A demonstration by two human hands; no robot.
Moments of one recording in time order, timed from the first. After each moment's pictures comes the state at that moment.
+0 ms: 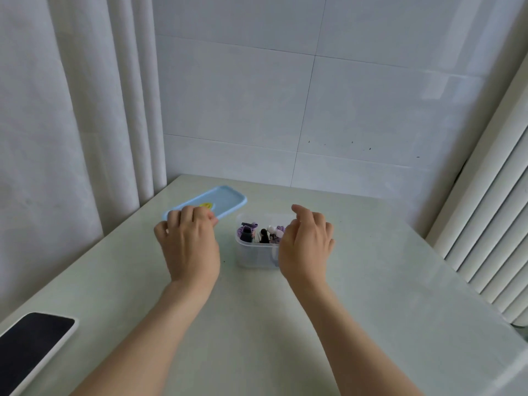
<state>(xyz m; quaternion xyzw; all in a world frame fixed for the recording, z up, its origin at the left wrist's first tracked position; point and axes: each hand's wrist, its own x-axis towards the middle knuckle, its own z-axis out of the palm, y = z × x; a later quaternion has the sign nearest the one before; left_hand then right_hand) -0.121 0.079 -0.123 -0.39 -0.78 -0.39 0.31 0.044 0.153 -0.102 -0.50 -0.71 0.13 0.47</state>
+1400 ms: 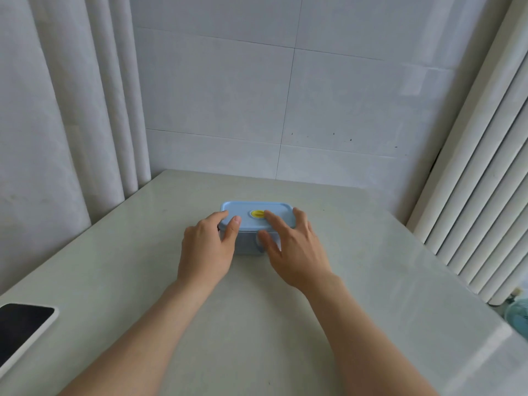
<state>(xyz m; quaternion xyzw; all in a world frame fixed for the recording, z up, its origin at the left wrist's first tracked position) -0.082 0.083 -0.136 -0.47 -0.71 -0.51 0.05 0.094 0.154 -0.118 -0.43 -0.86 0.04 0.26</state>
